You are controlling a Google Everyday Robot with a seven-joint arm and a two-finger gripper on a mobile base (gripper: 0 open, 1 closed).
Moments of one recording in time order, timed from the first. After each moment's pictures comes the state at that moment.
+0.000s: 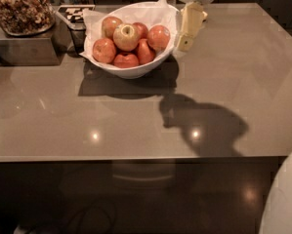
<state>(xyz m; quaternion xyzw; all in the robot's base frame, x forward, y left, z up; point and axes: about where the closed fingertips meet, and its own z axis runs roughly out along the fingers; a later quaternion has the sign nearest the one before) 0.612 -0.067 1.004 -0.74 0.62 0.05 0.25</state>
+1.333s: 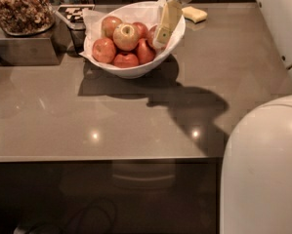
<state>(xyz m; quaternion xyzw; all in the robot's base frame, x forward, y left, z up) 0.675 -0.039 0.994 -0.70 0.64 0.06 0.29</state>
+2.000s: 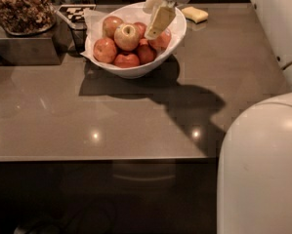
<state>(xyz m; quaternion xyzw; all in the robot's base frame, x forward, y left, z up) 0.680 -0.033 0.990 -0.71 0.64 0.06 0.30</state>
